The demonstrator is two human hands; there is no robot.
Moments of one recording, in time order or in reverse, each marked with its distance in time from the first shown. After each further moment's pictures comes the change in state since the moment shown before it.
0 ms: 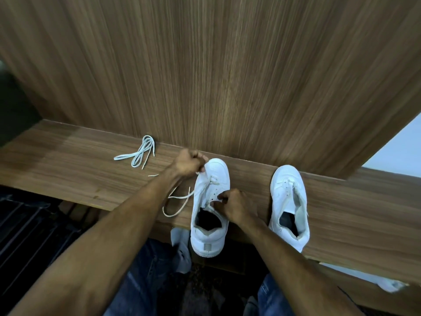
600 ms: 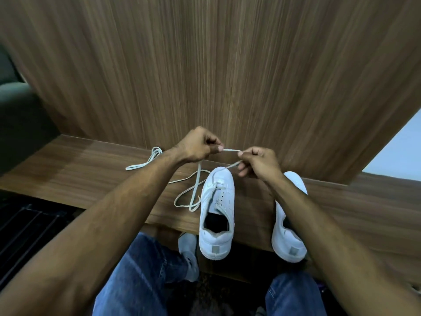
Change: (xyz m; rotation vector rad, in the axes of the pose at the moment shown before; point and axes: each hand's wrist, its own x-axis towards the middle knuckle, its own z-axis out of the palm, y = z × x) left_hand -0.023 0.083 -0.034 0.363 -0.092 0.432; right_hand -0.013 -0.051 -0.114 0.825 0.145 -0.096
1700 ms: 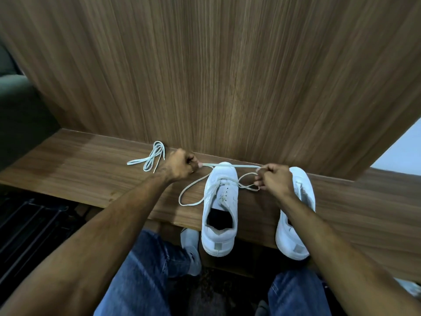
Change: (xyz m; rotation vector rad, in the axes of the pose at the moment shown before) left_hand -0.032 -0.085 0.020 0.088 0.081 -0.268; right_hand 0.016 0.072 -0.018 -0.183 0.249 0.084
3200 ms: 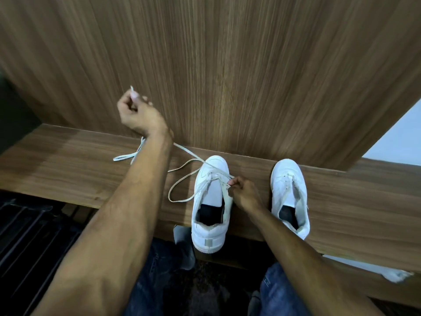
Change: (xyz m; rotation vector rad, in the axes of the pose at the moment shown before) left_hand 0.051 0.067 -0.045 -1.364 1.350 0.018; right_hand -0.027 0.034 0.042 -0.185 -0.210 0.050
